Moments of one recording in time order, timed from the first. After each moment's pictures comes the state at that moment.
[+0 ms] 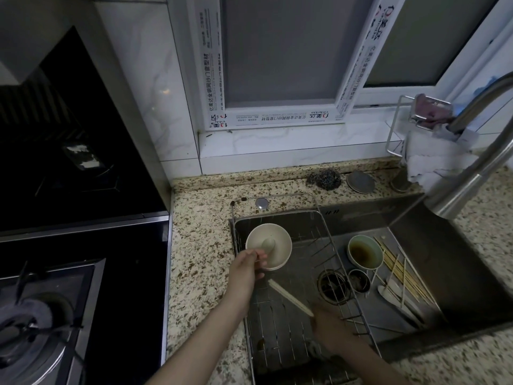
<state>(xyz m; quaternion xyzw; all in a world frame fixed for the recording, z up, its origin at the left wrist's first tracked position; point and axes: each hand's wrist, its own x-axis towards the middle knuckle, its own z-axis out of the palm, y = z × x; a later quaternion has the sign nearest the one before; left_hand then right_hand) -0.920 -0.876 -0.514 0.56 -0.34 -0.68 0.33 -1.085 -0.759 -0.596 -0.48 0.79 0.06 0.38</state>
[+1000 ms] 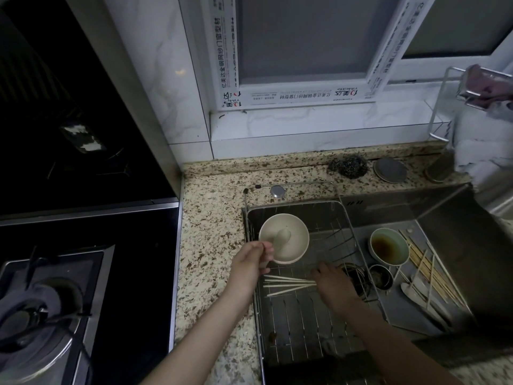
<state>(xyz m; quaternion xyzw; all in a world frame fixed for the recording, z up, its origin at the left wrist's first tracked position) -0.907 -0.884 -0.517 0.55 -0.37 -0.68 0.32 -1.115 -0.825 -0.647 -0.68 0.69 0.15 0.16</state>
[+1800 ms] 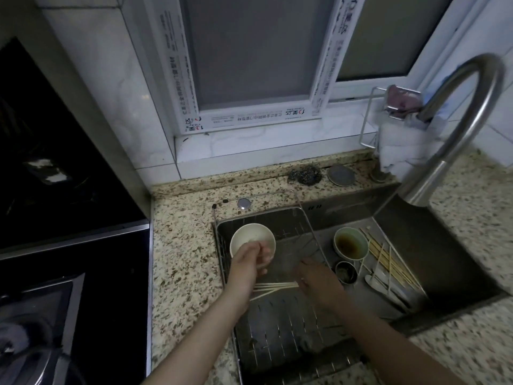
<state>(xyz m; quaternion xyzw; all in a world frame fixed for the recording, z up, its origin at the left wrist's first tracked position) -0.956 -0.872 -0.491 0.53 -0.38 -0.70 0.29 -1.125 -0.803 -0.558 -0.68 0.71 0.02 0.15</state>
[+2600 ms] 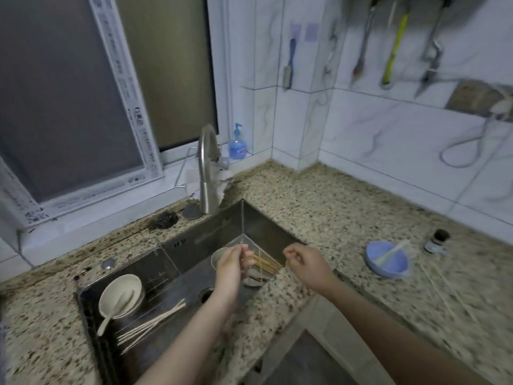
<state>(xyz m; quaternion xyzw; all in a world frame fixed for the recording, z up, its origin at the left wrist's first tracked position) -1.143 -0.641 -0.370 0.40 -0.48 -0.74 0.23 -1.270 -0.513 -0.388 -0.37 0.85 -0.35 0.15</state>
